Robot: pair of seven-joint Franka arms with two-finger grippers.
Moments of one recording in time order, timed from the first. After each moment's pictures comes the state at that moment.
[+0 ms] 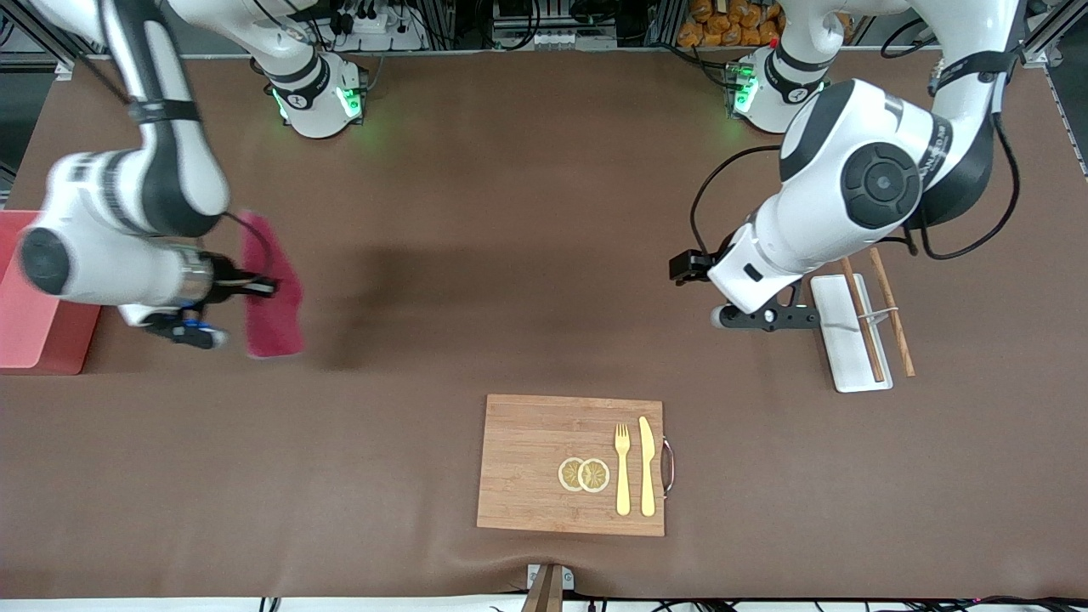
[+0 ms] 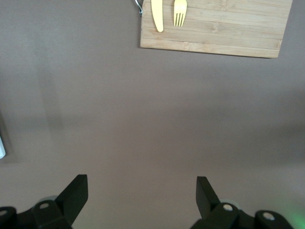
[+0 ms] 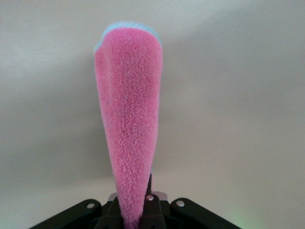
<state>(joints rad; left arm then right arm) -0.16 0.31 -0.29 -1.55 -0.11 1.78 -0.43 0.17 0.21 -0.22 -1.89 0.16 1.78 0.11</state>
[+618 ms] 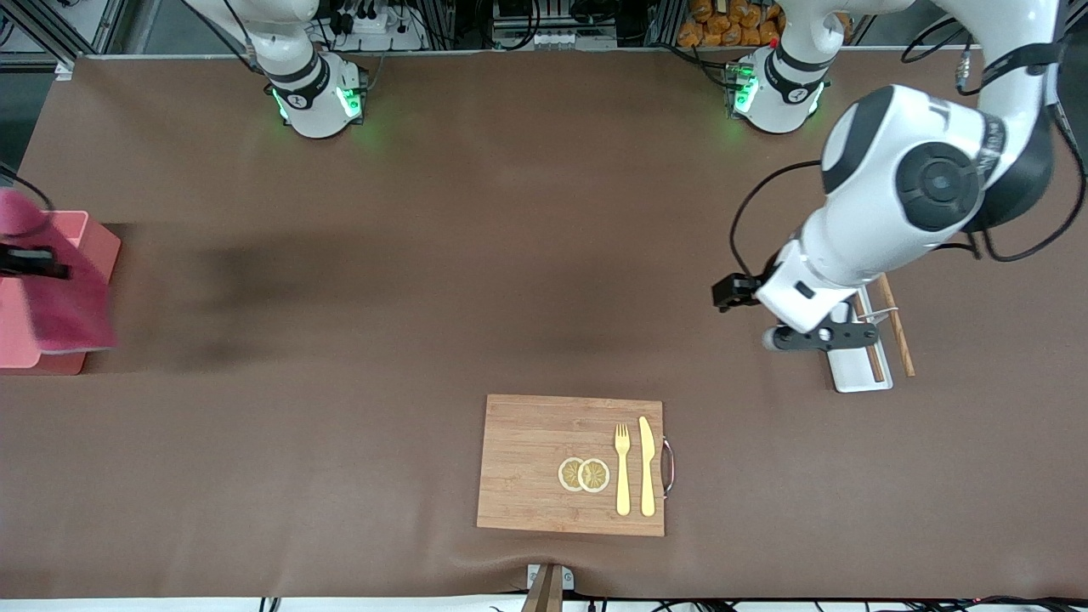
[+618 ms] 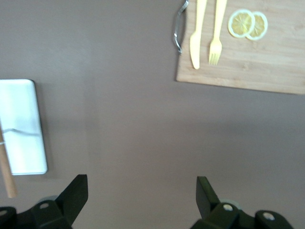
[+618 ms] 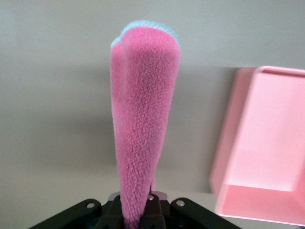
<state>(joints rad) -0.09 0.30 -0.27 -1.51 -0.01 1.79 -0.41 -0.22 0.22 -0.22 -1.65 -0.04 1.70 -0.58</state>
